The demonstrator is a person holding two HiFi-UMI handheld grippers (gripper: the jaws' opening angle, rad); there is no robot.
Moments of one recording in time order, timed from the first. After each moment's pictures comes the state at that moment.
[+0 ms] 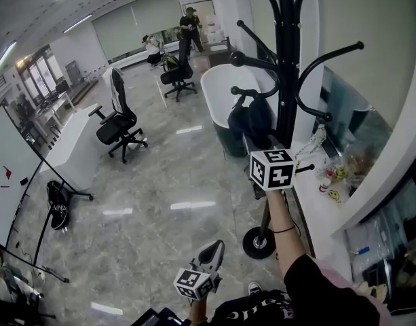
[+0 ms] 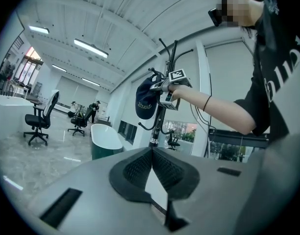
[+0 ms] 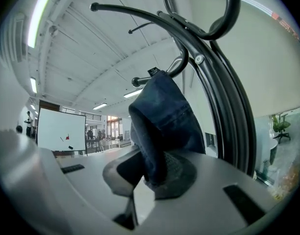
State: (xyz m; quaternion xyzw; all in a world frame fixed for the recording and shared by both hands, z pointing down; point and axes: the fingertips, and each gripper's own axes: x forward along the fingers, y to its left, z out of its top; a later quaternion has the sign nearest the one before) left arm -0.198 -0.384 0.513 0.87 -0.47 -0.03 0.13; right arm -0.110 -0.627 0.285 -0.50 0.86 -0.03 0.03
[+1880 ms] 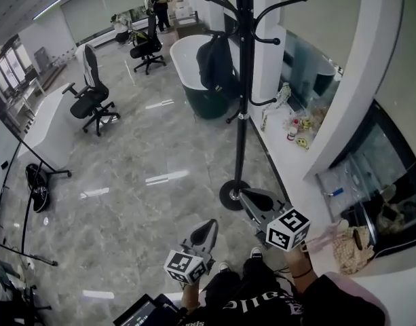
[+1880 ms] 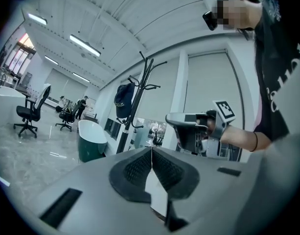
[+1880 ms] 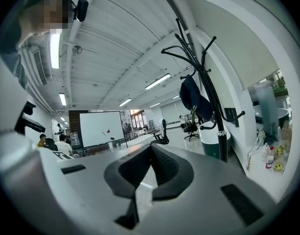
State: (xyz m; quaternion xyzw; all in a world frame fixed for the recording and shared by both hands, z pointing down) left arm -0.170 -0.147 0.512 0.90 -0.40 -0.04 0.13; right arm -0.098 -0.197 0.434 -0.37 0.92 -0.11 0.01
